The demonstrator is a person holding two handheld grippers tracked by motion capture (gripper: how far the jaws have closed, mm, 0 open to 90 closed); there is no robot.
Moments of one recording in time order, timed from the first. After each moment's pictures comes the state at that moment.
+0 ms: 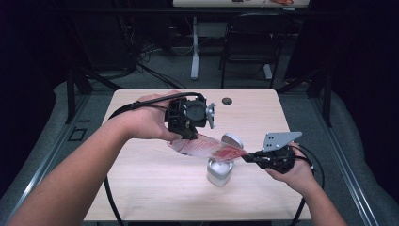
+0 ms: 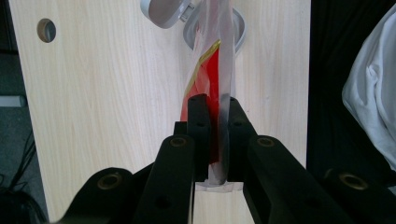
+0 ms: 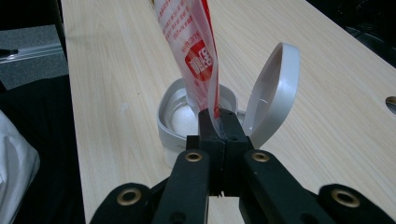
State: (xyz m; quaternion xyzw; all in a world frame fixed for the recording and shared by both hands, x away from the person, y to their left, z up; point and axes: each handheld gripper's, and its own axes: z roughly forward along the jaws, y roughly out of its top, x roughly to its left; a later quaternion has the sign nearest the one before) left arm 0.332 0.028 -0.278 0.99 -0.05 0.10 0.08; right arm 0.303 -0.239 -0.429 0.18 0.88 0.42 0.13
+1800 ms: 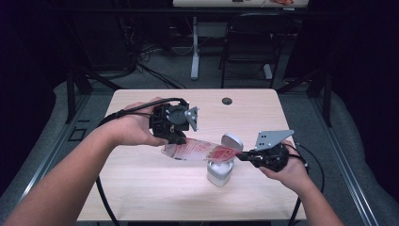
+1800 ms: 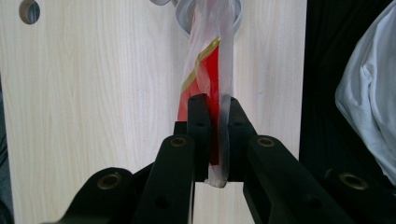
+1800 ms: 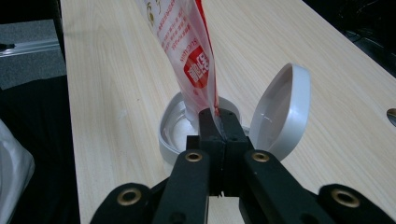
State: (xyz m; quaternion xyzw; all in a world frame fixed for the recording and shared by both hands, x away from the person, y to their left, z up) left arm 0.336 0.065 -0.300 0.99 -0.02 0.07 0.11; right arm 0.306 -0.222 -0.424 0.17 0.89 0.41 0.13
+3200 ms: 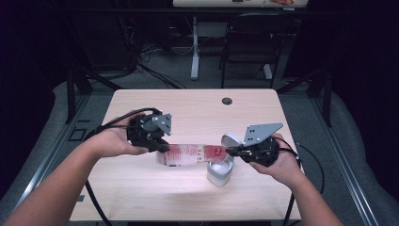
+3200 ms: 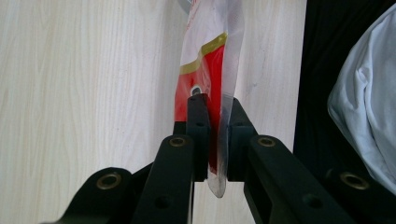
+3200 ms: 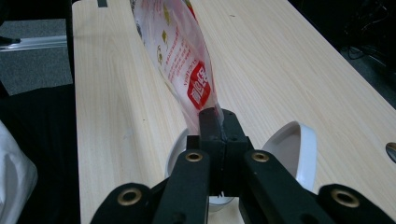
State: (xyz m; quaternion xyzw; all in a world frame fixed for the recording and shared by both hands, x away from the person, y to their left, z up) left arm 0.345 0.125 -0.344 0.98 0.03 0.04 0.17; right arm 0.309 -0.192 -0.399 0.14 0.89 0.41 0.14
